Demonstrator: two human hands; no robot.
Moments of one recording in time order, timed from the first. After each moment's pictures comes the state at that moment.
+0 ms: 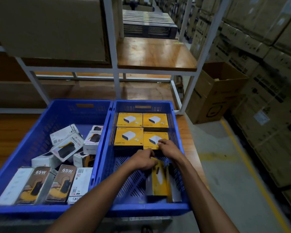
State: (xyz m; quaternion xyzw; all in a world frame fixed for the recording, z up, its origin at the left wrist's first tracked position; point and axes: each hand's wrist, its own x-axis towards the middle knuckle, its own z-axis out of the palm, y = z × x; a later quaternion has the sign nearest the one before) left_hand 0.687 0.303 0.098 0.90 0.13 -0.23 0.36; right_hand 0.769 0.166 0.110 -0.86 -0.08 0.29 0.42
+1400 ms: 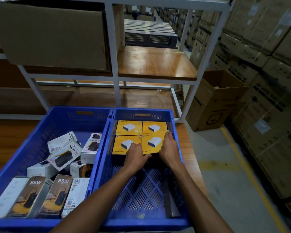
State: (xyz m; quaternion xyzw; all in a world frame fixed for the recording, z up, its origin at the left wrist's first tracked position) left_hand 0.716 0.324 0.078 0.94 0.22 0.00 0.26; right_hand 0.789 0.185 0.120 -0.96 -0.13 0.07 0.24
